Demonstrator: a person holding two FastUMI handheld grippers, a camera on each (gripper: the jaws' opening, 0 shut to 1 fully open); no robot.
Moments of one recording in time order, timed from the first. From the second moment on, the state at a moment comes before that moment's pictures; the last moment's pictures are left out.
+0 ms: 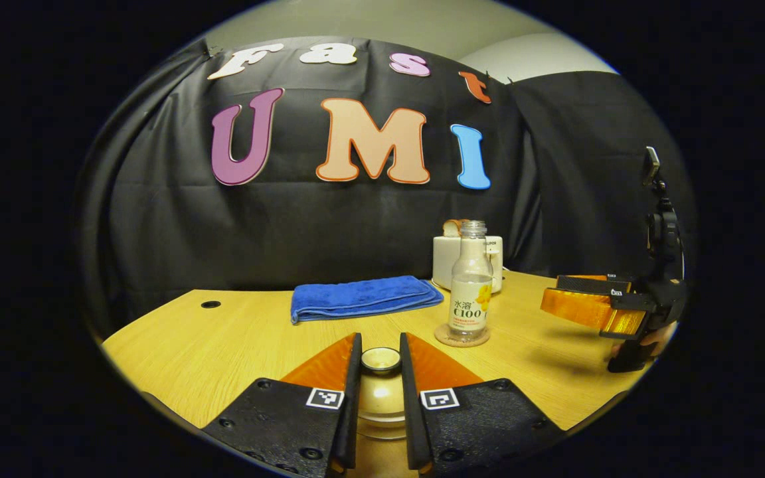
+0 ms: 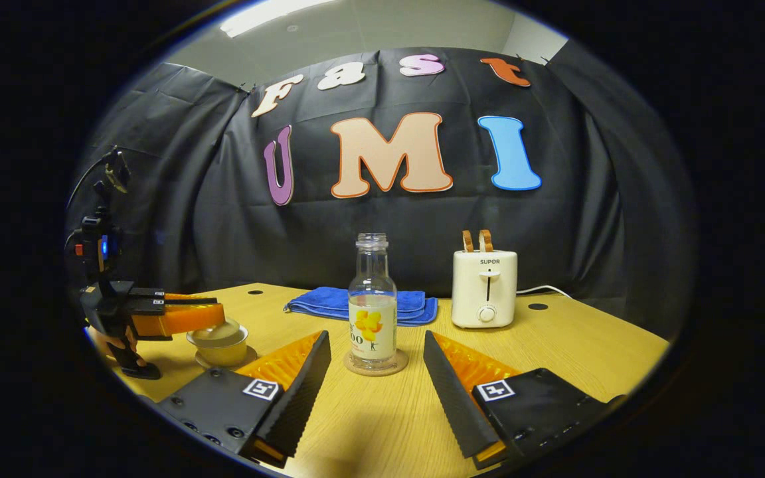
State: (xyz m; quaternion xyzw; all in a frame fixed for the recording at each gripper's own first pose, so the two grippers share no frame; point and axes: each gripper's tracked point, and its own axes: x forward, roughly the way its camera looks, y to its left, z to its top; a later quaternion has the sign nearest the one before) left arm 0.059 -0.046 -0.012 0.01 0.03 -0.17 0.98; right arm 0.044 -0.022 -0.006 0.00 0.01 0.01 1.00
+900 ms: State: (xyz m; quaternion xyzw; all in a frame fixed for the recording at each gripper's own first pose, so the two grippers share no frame) left arm 0.050 -0.028 -0.008 0.00 0.02 -0.12 0.99; right arm 0.039 -0.026 -0.006 0.00 0.01 0.00 1.00
